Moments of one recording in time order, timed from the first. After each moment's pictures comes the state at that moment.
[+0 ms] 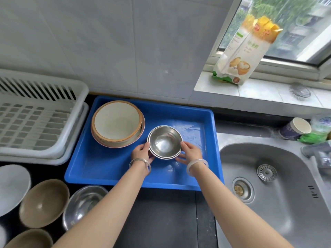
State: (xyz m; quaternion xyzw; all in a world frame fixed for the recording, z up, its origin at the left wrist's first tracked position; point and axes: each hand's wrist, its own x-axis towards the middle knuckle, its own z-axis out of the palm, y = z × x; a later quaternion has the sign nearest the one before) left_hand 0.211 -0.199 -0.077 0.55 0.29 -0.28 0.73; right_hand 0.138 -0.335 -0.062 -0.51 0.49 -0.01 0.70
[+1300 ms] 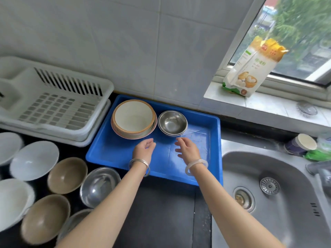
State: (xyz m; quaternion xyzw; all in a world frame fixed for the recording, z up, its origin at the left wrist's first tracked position) left_hand 0.182 -0.158 -0.030 0.75 0.10 -0.21 0.61; right_hand 0.132 -0.300 -0.015 -0.72 0.35 0.01 0.60
